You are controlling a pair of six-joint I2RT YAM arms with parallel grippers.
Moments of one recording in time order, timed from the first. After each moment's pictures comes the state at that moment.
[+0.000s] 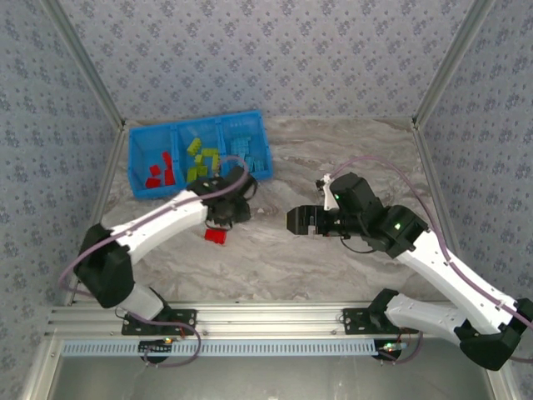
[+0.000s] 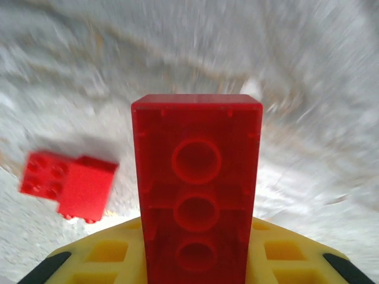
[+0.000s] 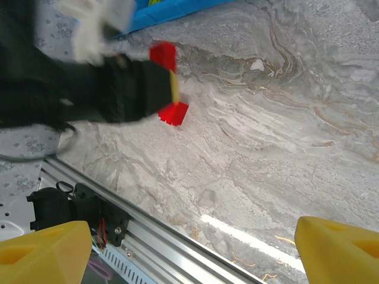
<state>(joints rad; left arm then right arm) -0.73 1.49 1.22 -0.87 -0.15 -0.88 0.78 0.99 1.13 -0.87 -0.17 0.68</state>
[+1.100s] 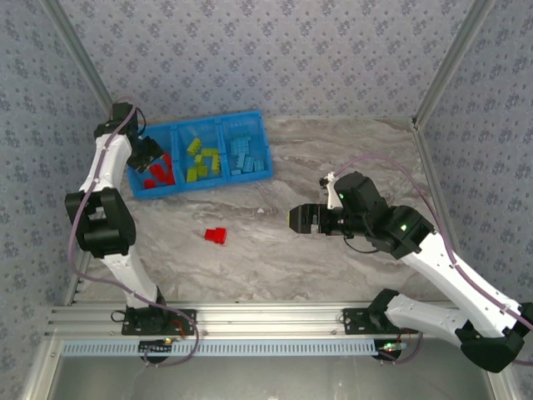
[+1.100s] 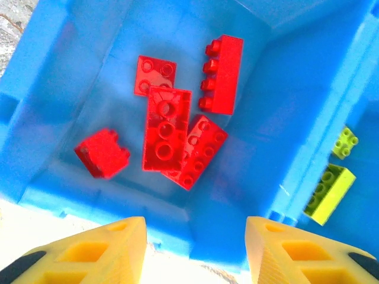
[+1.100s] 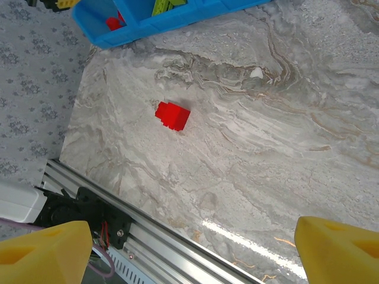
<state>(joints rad) 0.11 1.85 1.70 -0.96 0.08 -0.59 0.77 0.97 1.15 -0.89 -0.16 0.68</state>
